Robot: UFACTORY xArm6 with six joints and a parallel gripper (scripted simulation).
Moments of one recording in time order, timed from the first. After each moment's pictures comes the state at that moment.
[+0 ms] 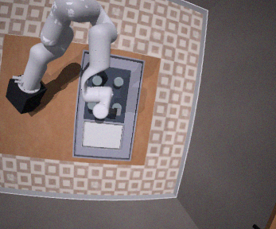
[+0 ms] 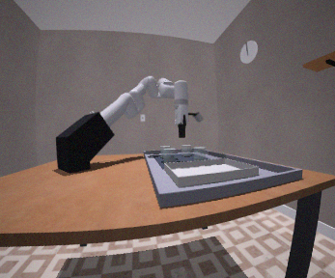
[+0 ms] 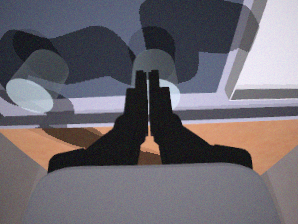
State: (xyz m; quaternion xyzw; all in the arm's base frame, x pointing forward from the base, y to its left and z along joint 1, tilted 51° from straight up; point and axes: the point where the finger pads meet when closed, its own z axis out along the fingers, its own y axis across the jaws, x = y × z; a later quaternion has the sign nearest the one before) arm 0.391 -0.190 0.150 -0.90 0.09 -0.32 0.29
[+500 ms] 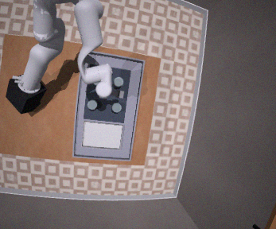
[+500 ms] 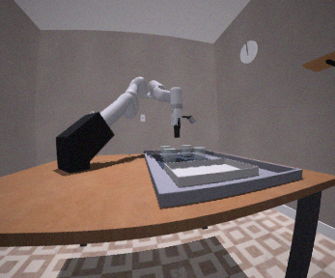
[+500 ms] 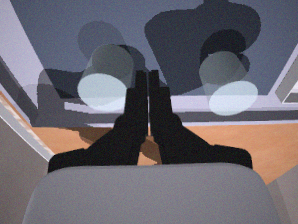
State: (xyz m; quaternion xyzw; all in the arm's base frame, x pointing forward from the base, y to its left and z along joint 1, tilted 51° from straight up) arm 0.390 -0.104 0.211 -0.90 0.08 -0.32 0.30
